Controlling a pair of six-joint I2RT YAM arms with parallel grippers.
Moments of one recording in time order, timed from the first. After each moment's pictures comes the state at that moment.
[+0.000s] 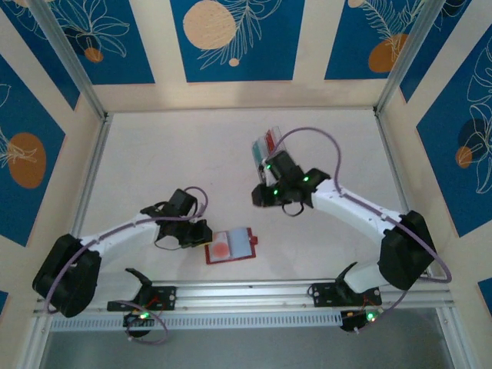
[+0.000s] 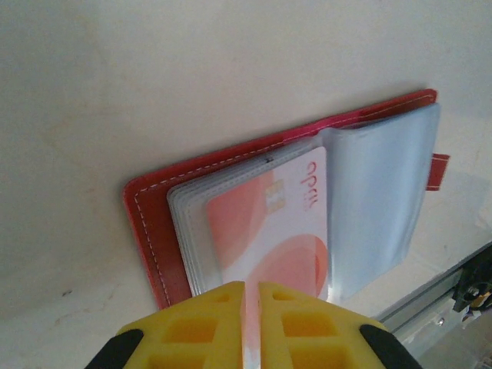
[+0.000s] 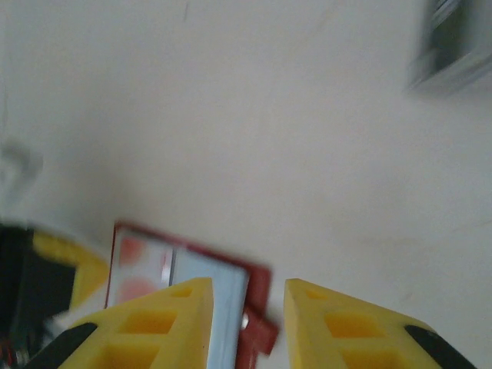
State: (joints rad) left arm -0.58 1.26 0.56 -0.48 0.45 -0.73; right arm 0.72 1.43 1.05 -0.65 -0.19 0.50
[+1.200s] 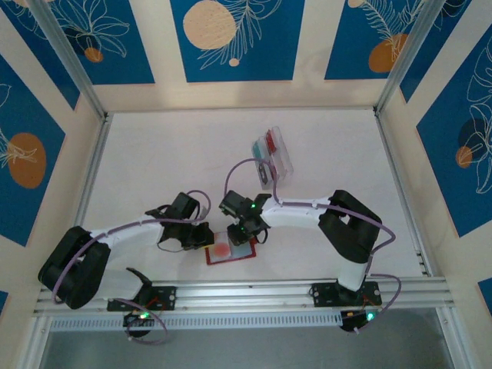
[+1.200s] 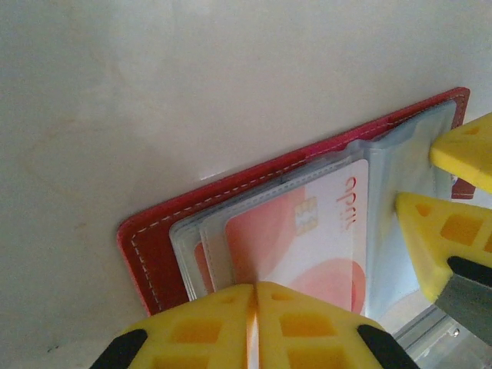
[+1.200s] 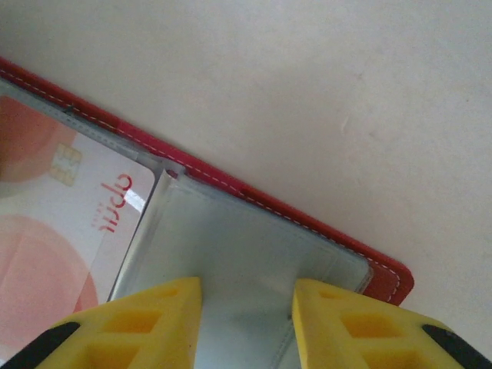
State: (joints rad) left arm -0.59 1.32 0.51 -0.36 0.45 -0.74; right arm 1.02 1.80 1.10 -0.61 -0.03 0.41
